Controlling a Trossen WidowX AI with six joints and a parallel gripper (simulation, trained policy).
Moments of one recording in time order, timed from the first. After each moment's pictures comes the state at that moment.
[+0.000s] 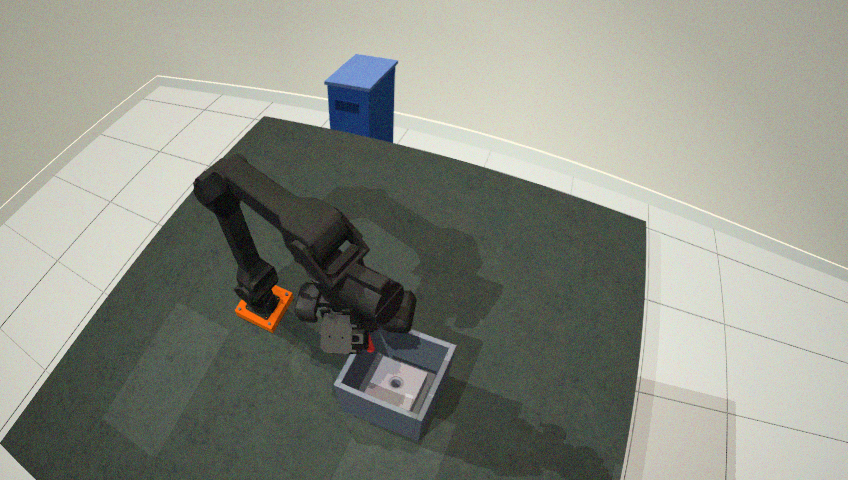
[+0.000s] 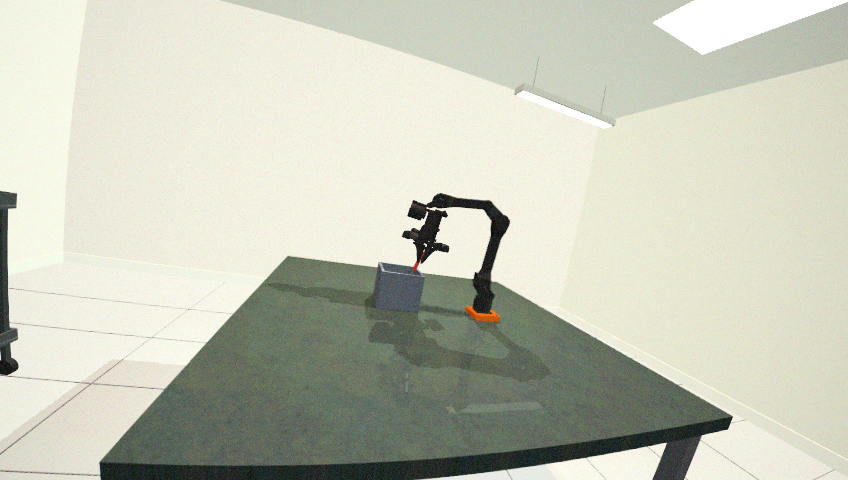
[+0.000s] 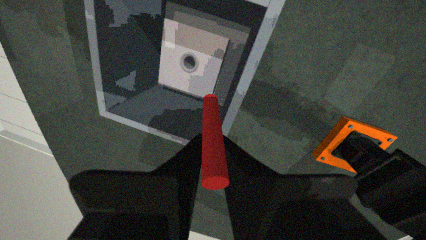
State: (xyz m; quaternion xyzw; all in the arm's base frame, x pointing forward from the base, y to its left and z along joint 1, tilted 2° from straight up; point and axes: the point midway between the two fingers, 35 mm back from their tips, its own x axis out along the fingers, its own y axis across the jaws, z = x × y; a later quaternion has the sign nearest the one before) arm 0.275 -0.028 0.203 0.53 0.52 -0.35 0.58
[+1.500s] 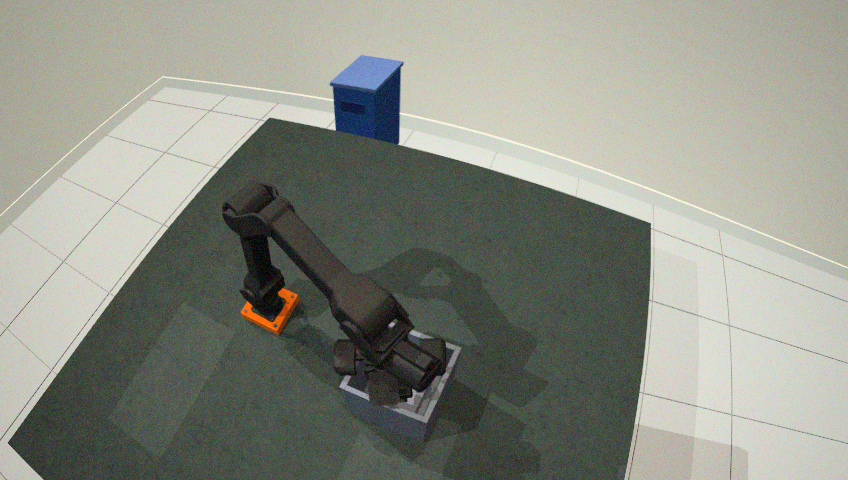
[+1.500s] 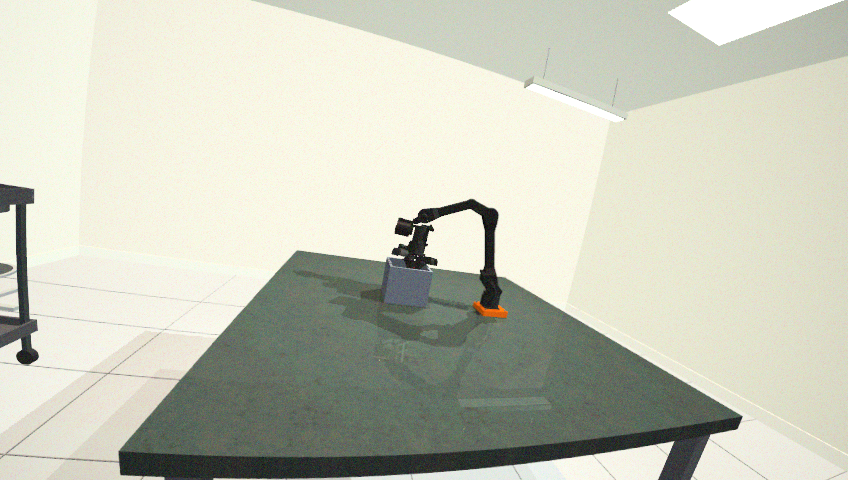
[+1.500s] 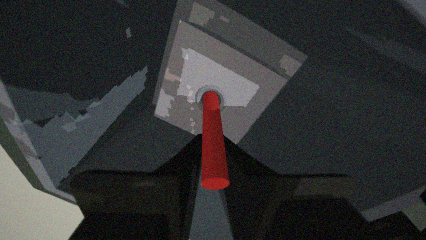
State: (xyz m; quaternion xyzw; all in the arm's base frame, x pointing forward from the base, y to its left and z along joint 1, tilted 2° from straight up) arm 0.331 -0.042 0.113 0.48 0.58 -0.30 0.58
